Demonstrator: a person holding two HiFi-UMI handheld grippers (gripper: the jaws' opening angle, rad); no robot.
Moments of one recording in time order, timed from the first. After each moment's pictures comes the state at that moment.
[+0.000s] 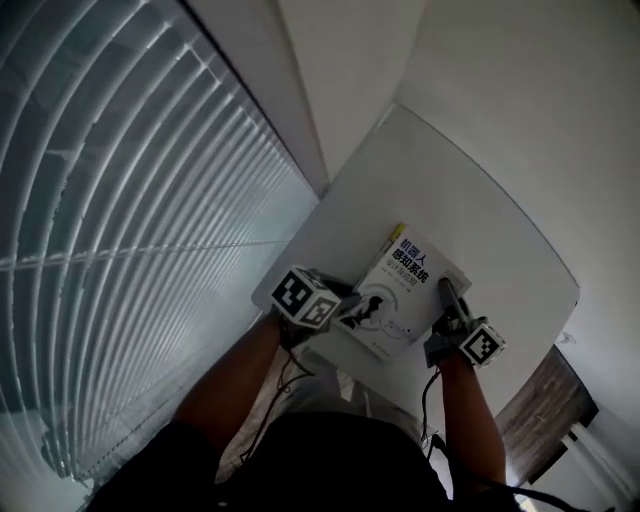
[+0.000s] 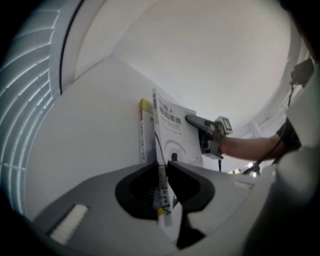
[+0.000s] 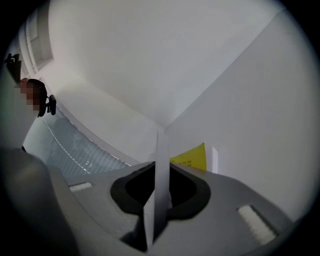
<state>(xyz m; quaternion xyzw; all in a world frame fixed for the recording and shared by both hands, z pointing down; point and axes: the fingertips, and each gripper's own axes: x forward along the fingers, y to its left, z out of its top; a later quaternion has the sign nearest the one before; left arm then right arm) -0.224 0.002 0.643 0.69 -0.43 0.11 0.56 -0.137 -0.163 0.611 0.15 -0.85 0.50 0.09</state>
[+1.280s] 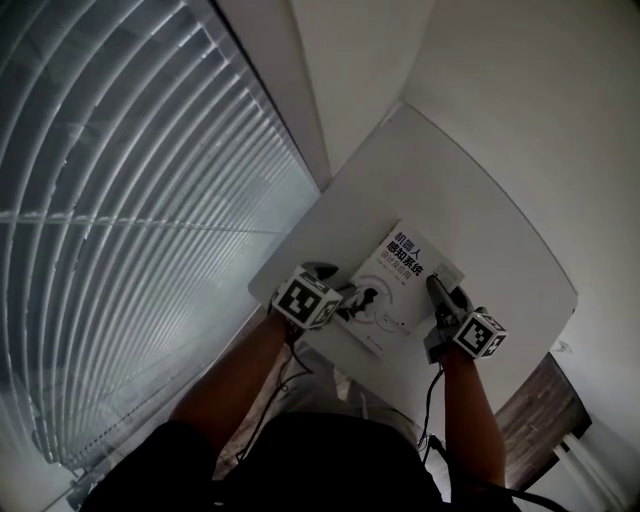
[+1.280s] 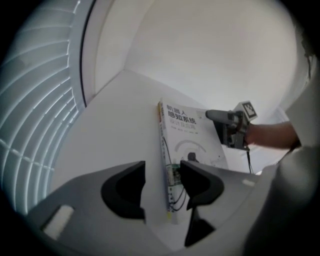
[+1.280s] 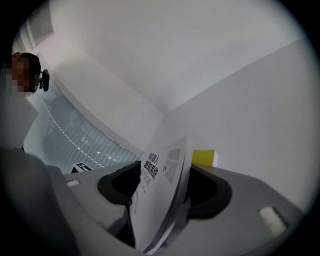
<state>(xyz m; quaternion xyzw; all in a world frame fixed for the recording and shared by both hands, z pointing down) -0.240 0.005 0.659 0.64 -0.54 0.18 0.51 -0.140 -0.159 0.618 0.11 -0.87 0.45 0.19</state>
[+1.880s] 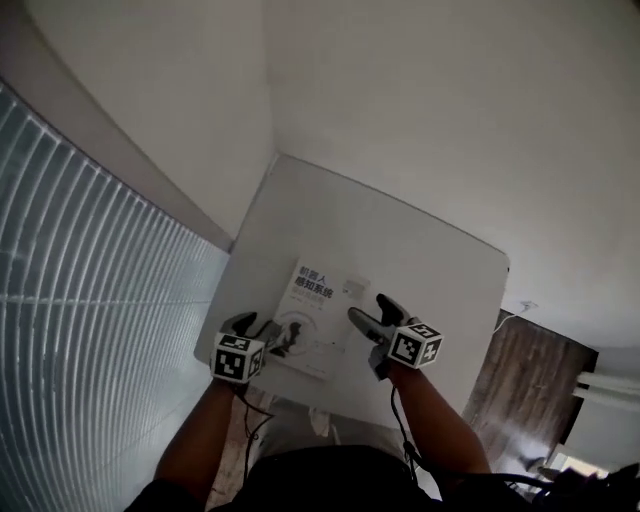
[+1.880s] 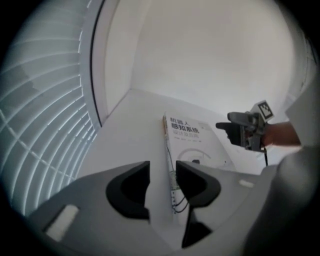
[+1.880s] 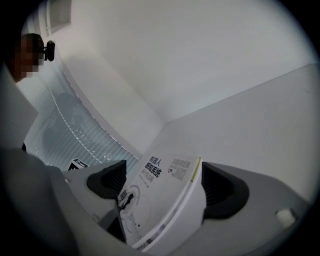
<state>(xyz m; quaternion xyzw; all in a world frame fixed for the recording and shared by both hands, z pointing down) -0.267 0.005 0.645 0.62 -0.62 0.21 0.43 -0.108 -0.157 0.601 0.16 -0.89 0.39 0.16</state>
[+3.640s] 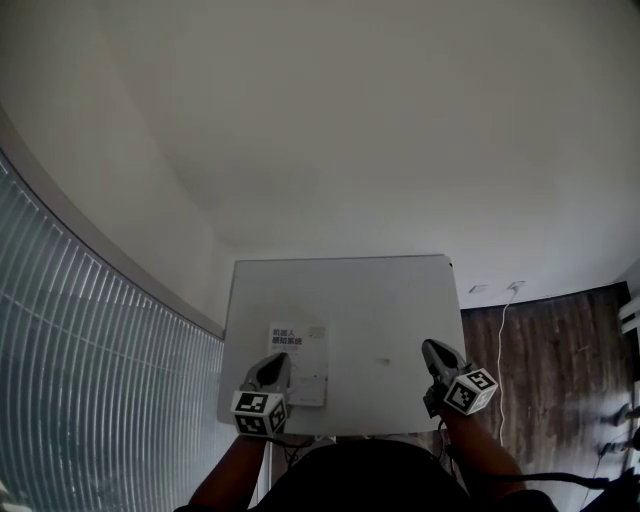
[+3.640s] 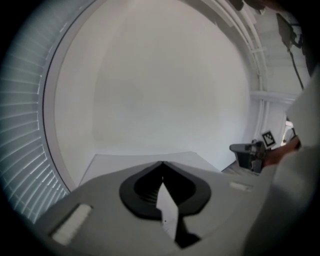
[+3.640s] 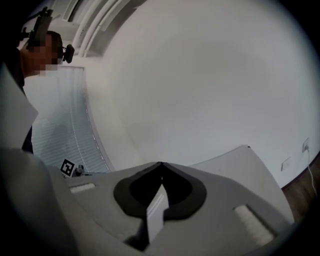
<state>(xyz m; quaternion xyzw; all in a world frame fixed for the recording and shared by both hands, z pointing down) -0.168 -0.057 0.477 0.73 -0.64 0.12 0.20 0.132 -0.158 0.467 0.33 -0.90 0.28 -0.07</state>
